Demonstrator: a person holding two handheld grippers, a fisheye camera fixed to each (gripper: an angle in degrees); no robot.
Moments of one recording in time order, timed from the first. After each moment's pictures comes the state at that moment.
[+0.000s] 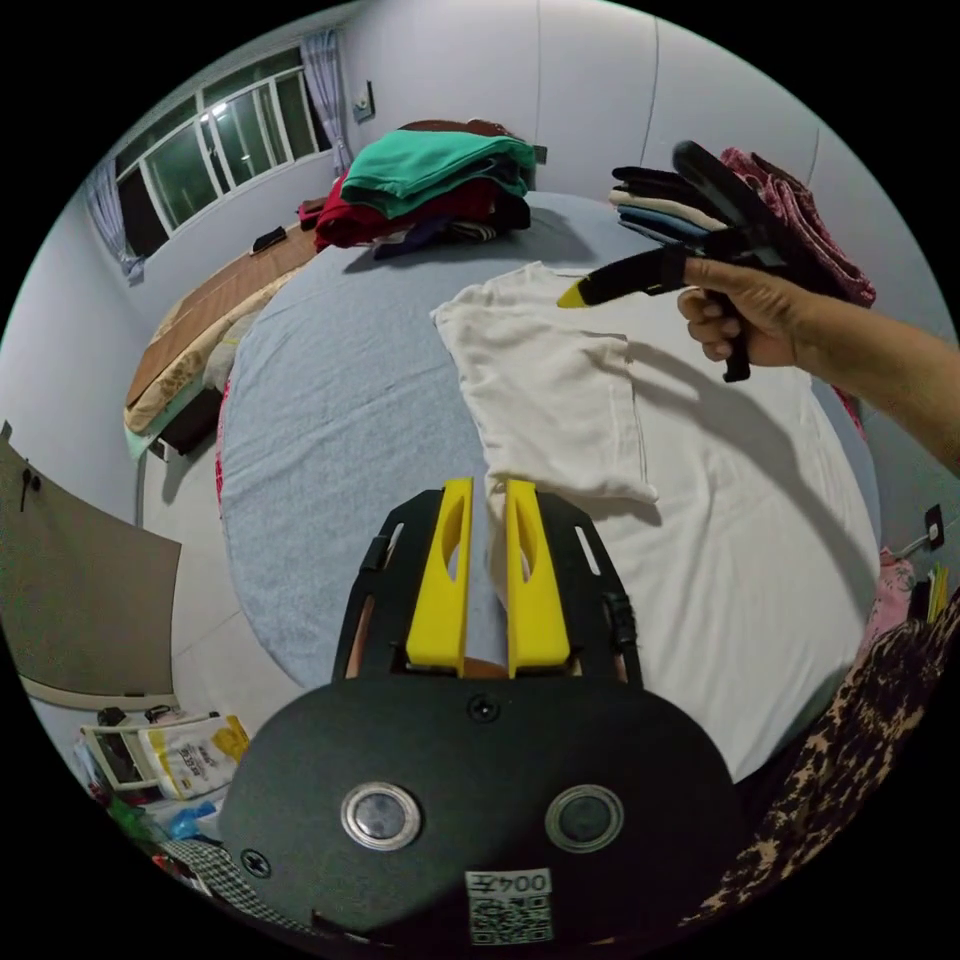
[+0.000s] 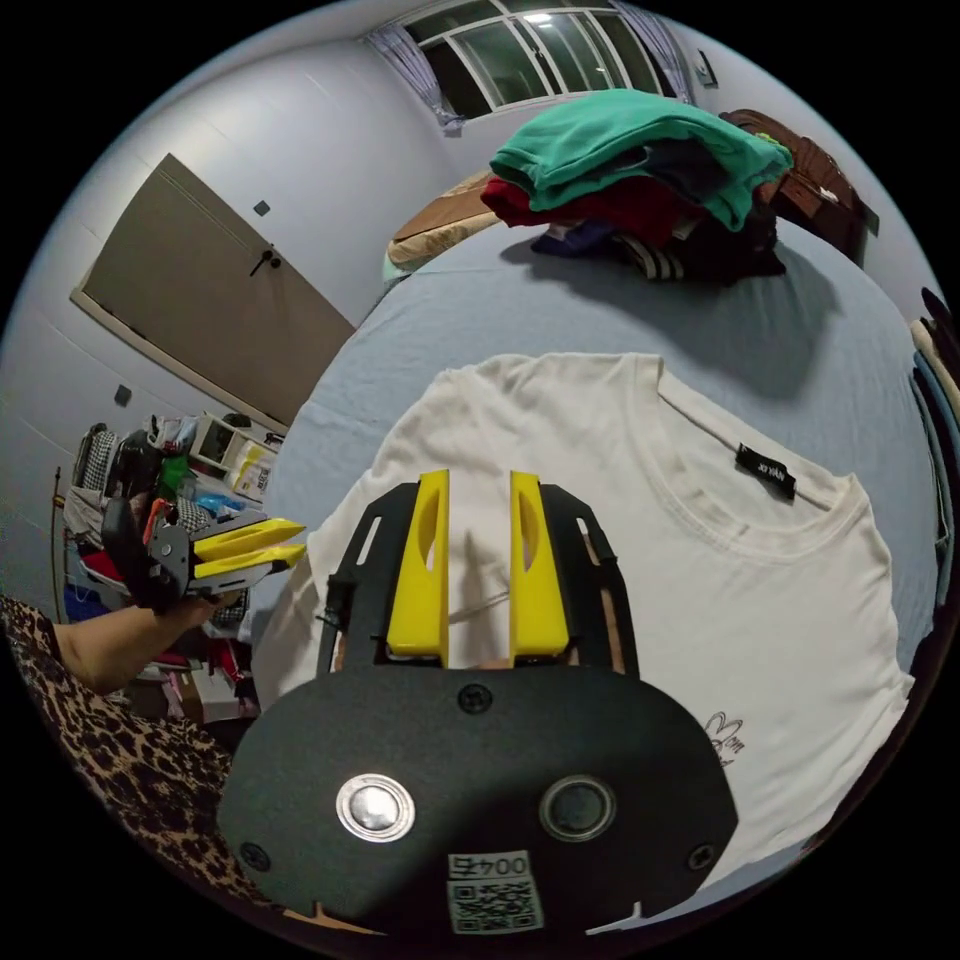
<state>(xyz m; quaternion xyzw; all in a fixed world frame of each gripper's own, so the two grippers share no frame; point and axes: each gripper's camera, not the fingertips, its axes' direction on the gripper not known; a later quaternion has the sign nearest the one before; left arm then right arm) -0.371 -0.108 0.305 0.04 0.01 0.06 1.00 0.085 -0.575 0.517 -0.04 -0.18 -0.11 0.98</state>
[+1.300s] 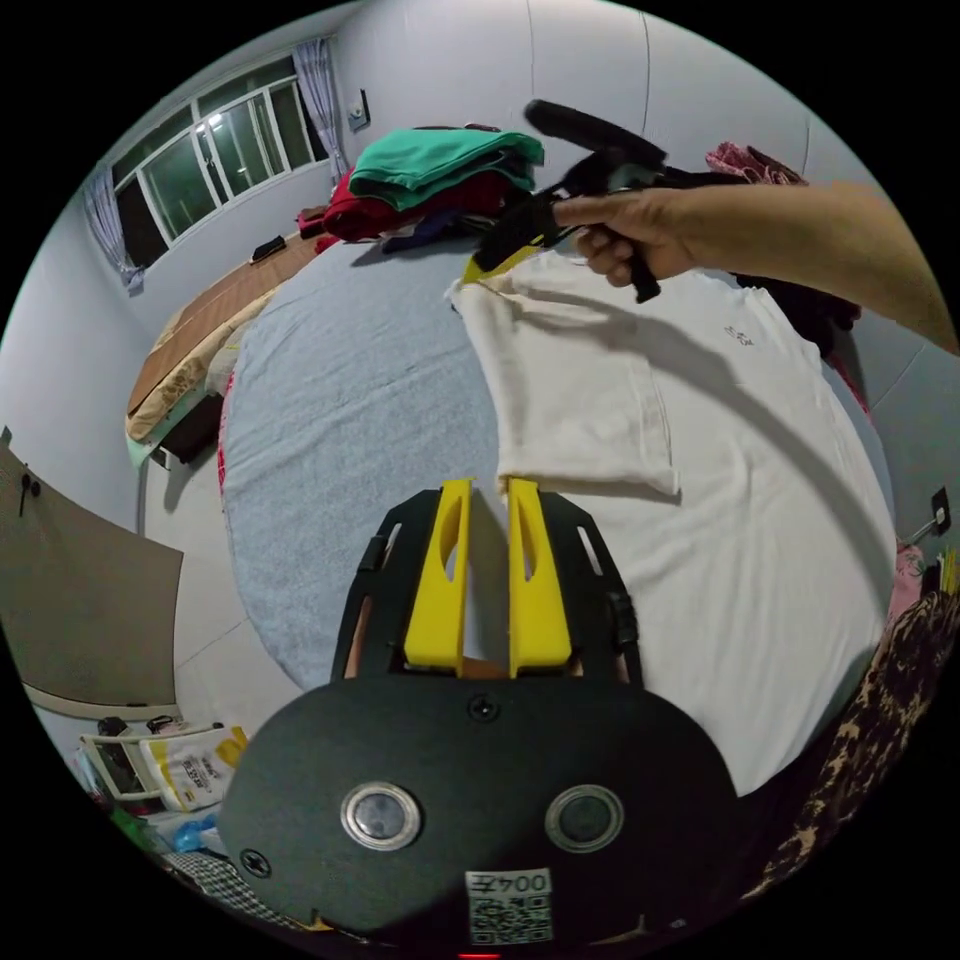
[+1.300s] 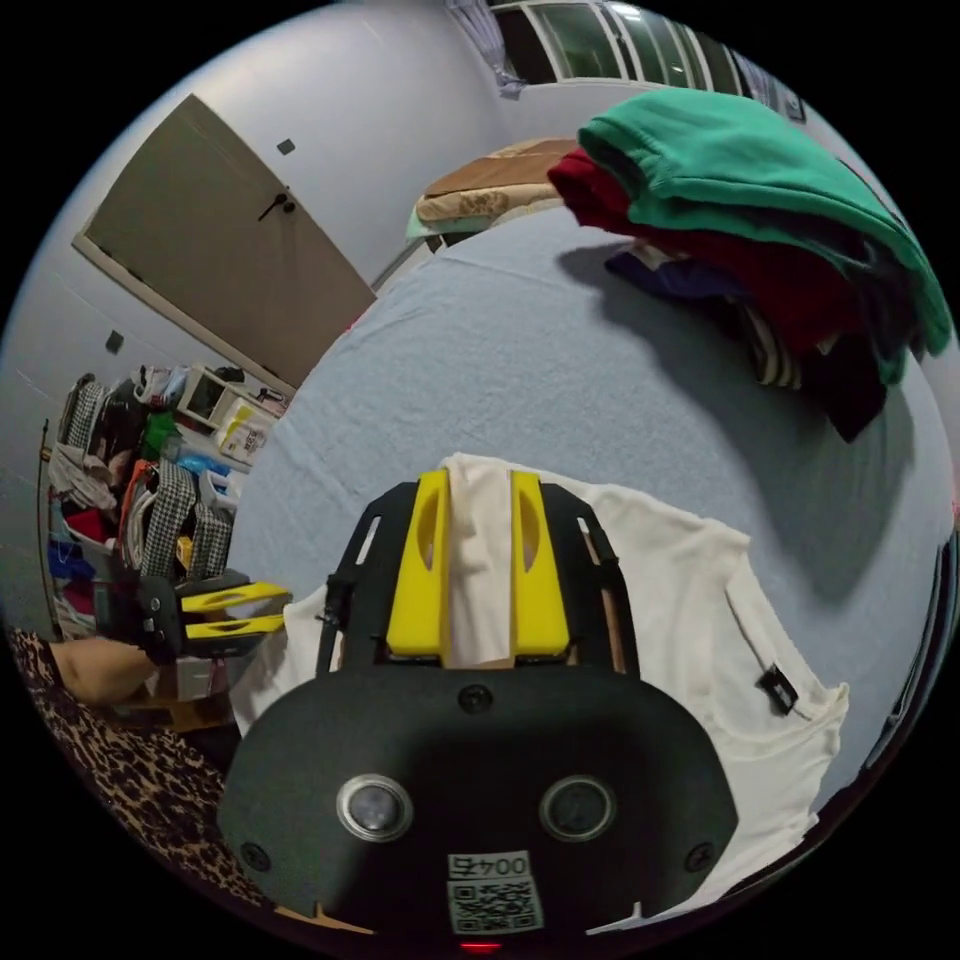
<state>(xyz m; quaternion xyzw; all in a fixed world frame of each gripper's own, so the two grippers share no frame) -0.354 -0.095 0.330 0.05 0.01 0.04 1.00 0.085 -0.586 0.534 -0.05 -0.16 -0.18 0.97</state>
